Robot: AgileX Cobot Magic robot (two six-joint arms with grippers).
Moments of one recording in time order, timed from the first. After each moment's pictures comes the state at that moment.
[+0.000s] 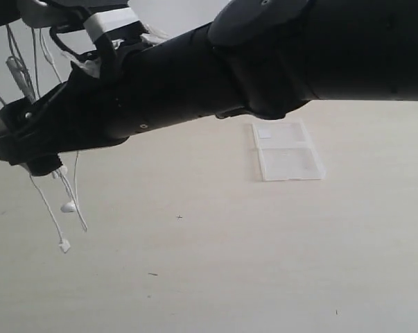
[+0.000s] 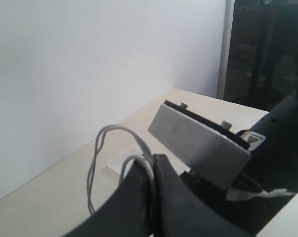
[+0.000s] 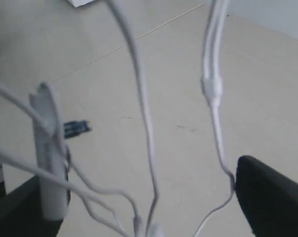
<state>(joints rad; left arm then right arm) -0.02 0.90 -0.80 1.76 -0.70 -1.70 0.88 1.71 -1.28 1.19 0.36 -1.08</state>
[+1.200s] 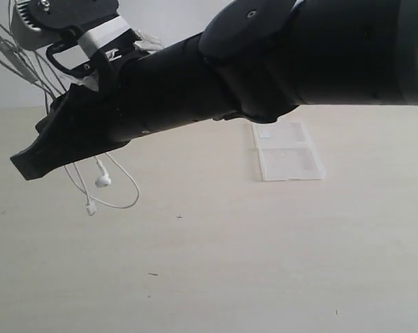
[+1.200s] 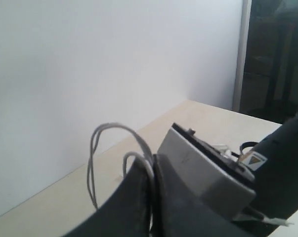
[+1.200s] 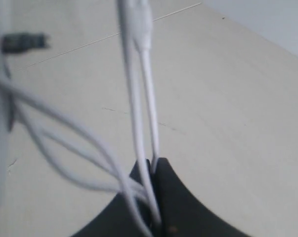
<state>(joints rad) -0.02 0.85 -0.80 1.76 -0.65 -1.73 0.88 1.73 -1.29 1.11 0.33 -1.13</state>
